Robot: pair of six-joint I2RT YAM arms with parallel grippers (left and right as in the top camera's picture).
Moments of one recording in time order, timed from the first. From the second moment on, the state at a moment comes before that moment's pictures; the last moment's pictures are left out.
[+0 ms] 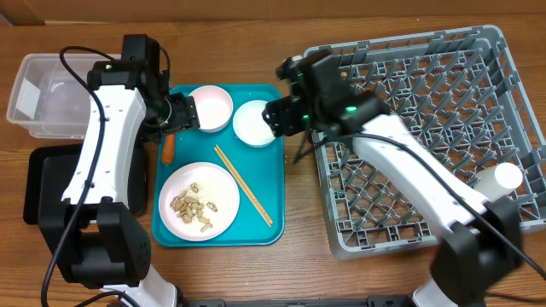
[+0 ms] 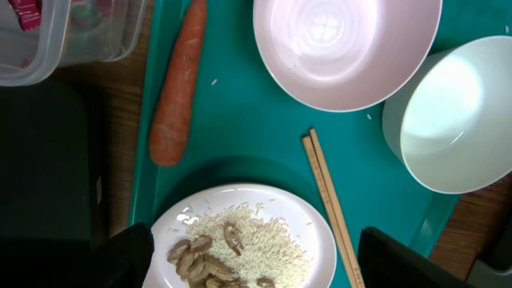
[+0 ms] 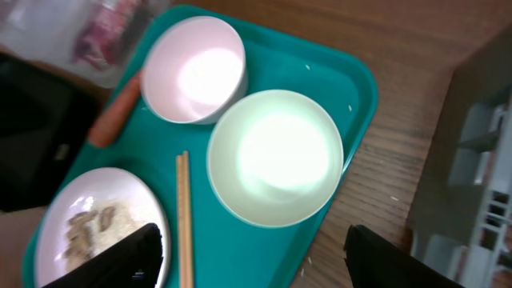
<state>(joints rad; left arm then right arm) 0.01 1.81 1.62 -1.22 0.08 -0.26 0.56 1.79 1.49 -0.60 -0.20 0.22</state>
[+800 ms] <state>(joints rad) 0.01 1.81 1.62 -1.22 0.08 -0.26 0.57 2.08 1.50 -0.55 -0.10 0.37</state>
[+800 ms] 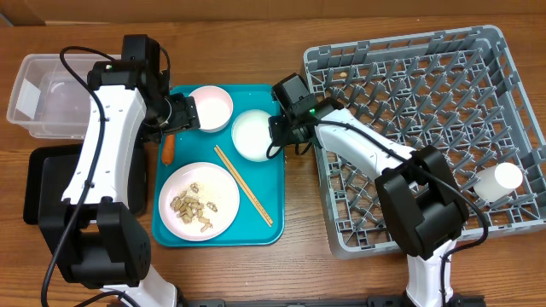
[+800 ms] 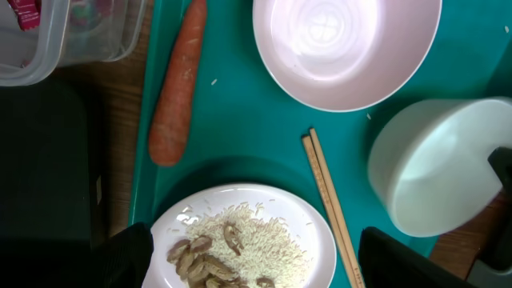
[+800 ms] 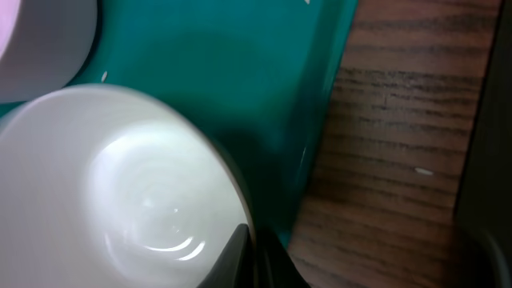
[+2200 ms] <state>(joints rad) 0.01 1.81 1.62 -1.21 0.08 -0.26 0.00 1.96 1.51 -0.82 1.18 0.46</state>
